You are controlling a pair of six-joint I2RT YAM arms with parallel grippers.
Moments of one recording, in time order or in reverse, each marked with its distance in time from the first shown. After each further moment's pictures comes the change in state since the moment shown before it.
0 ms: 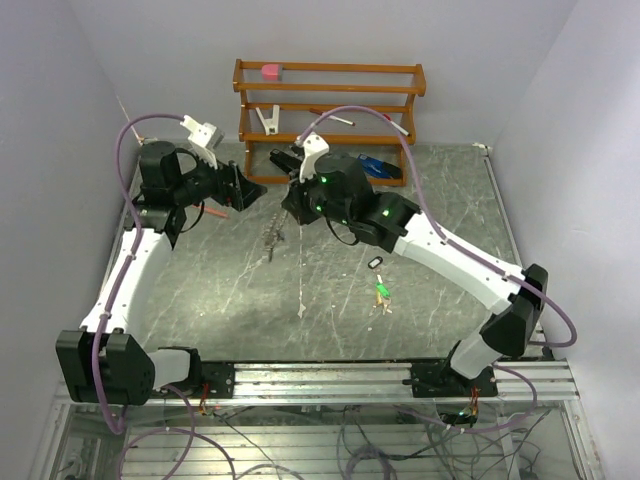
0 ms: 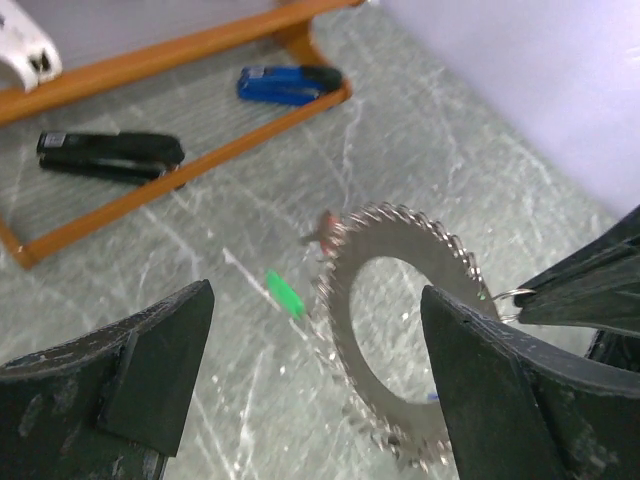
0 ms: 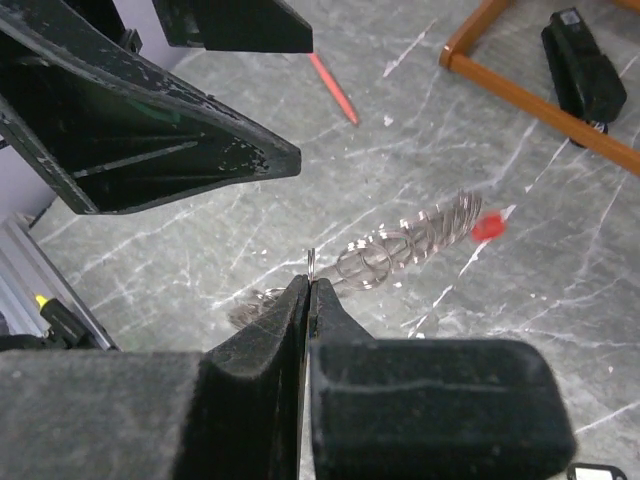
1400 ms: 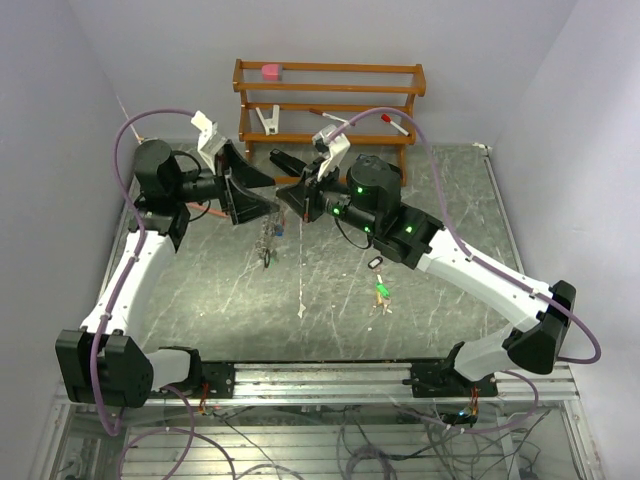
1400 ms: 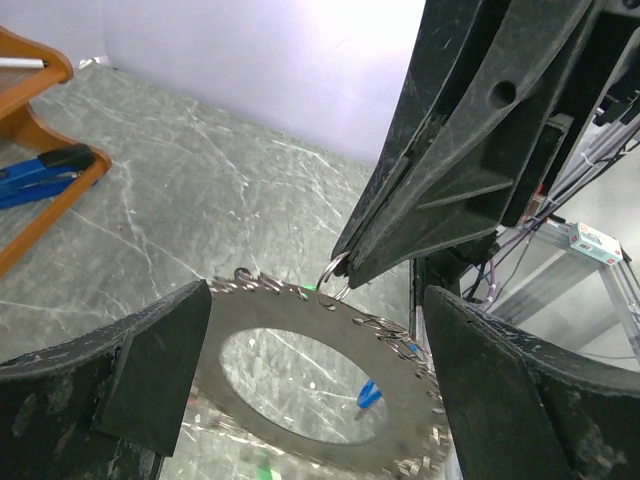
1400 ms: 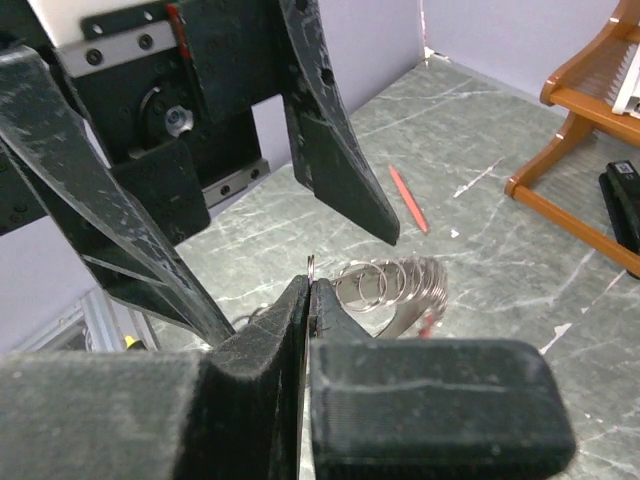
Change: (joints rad) left arm -0.034 -0.008 -0.011 0.413 0.535 -0.312; right arm -0.002 -0.177 -0.190 0.354 -0.114 -0.008
